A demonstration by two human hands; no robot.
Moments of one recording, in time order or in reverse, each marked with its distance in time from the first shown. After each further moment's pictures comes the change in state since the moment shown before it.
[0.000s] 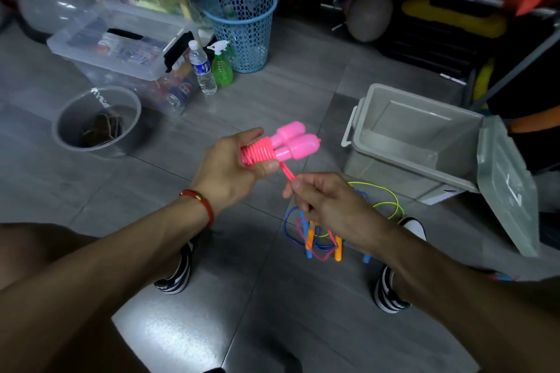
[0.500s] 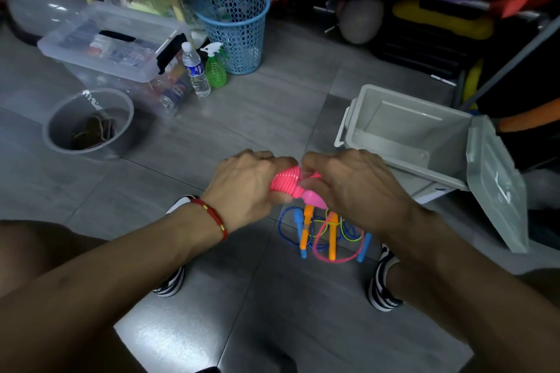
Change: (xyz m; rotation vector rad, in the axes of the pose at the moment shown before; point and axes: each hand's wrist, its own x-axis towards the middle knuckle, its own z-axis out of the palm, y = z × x) left_hand -0.022 0.019 0.018 0.741 -0.159 0.451; right_hand -0.020 -0.043 -0.038 -1.146 0.182 -0.396
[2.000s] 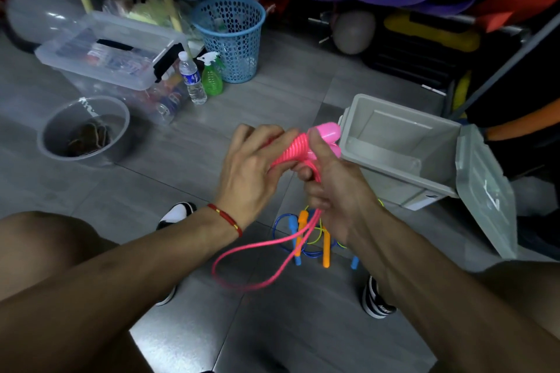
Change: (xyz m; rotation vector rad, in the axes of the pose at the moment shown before) left_hand 0.028 0.005 0.019 -0.142 0.642 0.117; right_hand 0.020 -0.021 0.019 1.621 0.206 0.919
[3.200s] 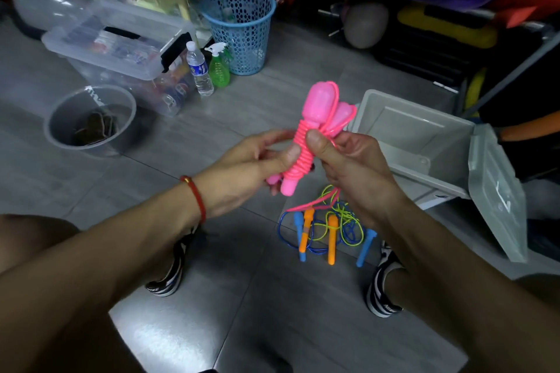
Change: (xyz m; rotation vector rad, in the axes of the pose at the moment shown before) left_hand 0.009 -0.005 -0.034 -1.111 -0.578 -0.673; right_hand 0.001 -0.014 -0.008 -0.270 -0.214 -0.387
